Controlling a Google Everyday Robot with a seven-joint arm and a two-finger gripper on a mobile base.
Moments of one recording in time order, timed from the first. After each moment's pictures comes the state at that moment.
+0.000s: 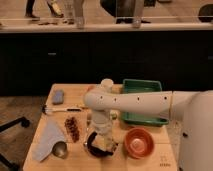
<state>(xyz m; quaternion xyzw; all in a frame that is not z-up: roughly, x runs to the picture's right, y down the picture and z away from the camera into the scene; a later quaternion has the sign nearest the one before) 0.001 0.263 0.690 -0.50 0.19 0.21 0.82</state>
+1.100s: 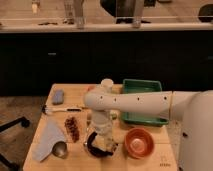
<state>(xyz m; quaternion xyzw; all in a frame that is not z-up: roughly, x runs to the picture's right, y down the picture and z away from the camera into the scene) 0.001 0.264 0.691 -0.50 0.19 0.21 0.82</state>
